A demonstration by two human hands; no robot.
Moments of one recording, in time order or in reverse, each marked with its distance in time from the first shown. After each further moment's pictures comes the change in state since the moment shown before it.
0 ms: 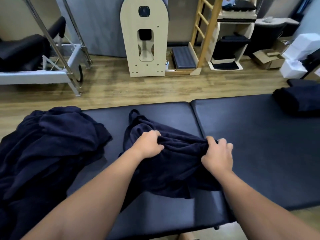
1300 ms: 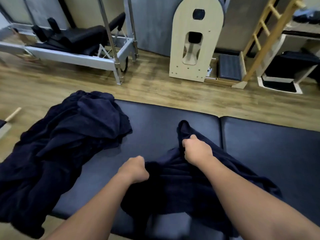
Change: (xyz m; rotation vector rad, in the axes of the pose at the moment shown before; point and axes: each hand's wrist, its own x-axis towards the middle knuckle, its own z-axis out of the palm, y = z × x) left_hand -0.075 -0.042 0.025 -0.009 -0.028 -0.578; right_hand 0.061 -0.114 0.008 -0.275 -0.345 -0.709
